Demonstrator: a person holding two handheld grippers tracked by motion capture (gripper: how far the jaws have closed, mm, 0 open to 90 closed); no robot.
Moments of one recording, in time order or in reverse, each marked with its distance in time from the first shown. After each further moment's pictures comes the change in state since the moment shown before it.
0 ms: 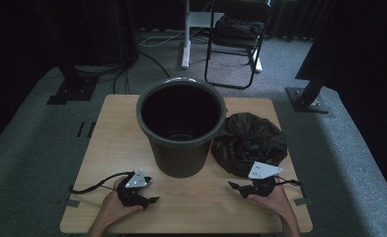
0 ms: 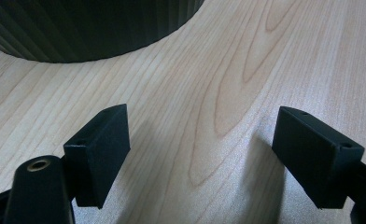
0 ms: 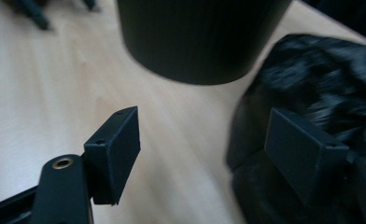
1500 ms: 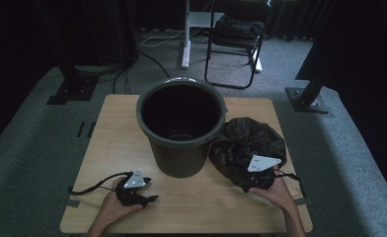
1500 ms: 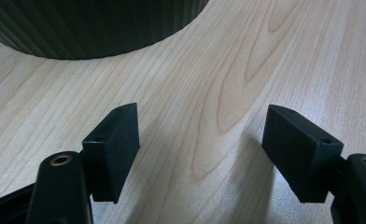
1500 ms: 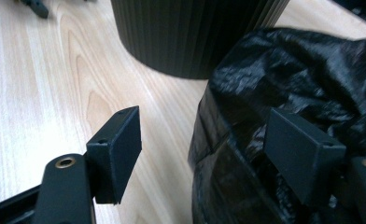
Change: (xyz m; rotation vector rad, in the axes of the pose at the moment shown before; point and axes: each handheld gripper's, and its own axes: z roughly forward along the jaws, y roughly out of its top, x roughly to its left) left arm 0.001 -0.001 -0.004 -0.001 0.013 -0.010; right arm -0.016 0.009 0.004 0.051 0.051 -0.012
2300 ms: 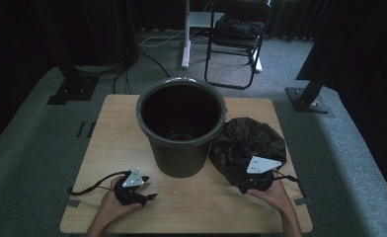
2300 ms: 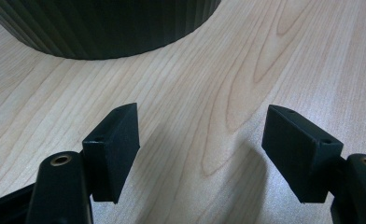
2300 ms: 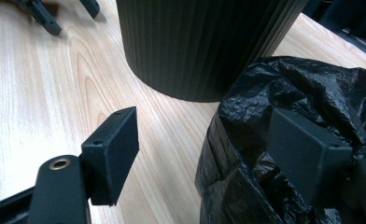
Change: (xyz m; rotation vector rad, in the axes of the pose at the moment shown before) left arm 0.001 0.001 -0.006 -0.001 0.029 -0.011; right arm 0.011 0.008 -0.002 -0.052 -0.016 -0.012
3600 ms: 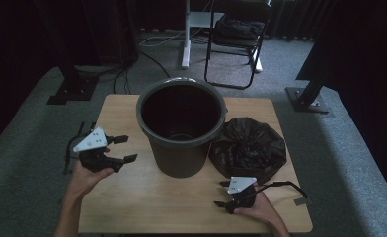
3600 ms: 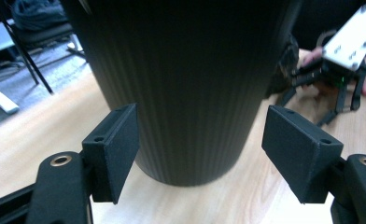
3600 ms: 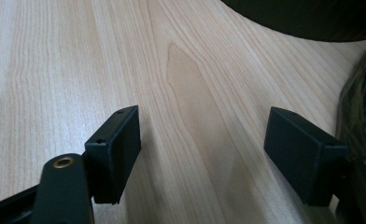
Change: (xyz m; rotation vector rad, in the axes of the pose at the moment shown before) left arm 0.051 0.091 -0.141 -0.309 0.064 0.006; right arm 0.047 -0.038 0.053 0.149 0.165 -0.024
